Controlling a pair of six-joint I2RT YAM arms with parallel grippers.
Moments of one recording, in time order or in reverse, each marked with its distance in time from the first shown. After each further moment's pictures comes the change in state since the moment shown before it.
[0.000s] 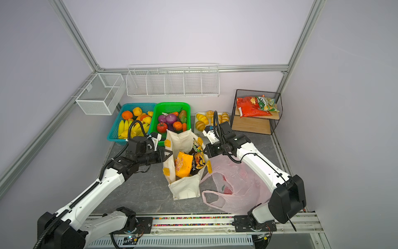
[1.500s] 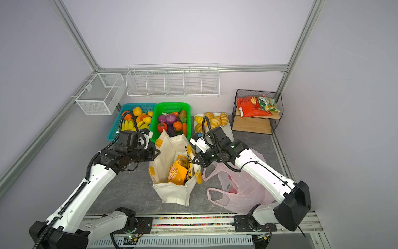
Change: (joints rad) left arm 0.083 0.011 0.234 -0.407 -0.139 0.228; right arm 0.161 -0.047 -0.016 0.007 -0.146 -0.052
